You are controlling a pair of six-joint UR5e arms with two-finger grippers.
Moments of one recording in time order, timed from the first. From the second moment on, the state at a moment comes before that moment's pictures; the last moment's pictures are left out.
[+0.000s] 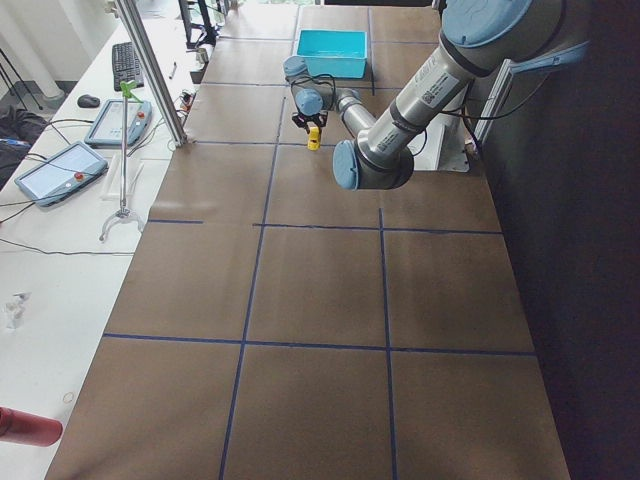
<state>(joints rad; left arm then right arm) -0.56 -2.55 -1.19 -1.79 -2.19 0.46 1.67 -1.77 1.80 -1.70 2.38 -0.14</state>
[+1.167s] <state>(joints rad) -0.57 -2.51 -1.17 -1.90 -2.20 0.46 1.67 -1.77 1.80 -1.70 2.38 -0.14</state>
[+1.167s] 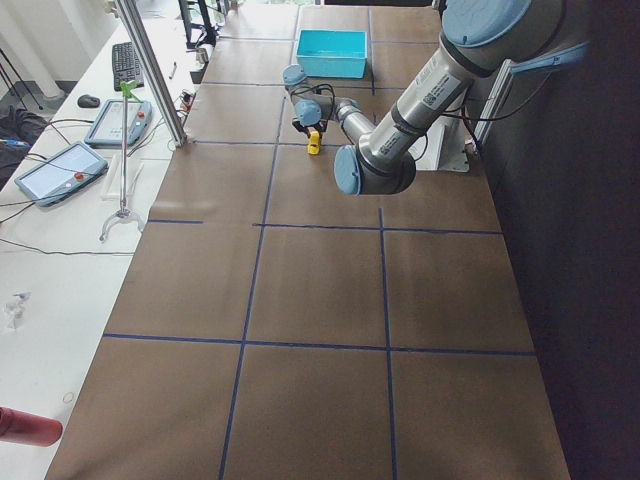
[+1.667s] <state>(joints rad) -0.59 -2.49 -1.18 -1.91 -2.26 0.45 1.67 -1.77 1.80 -1.70 2.38 -0.14</state>
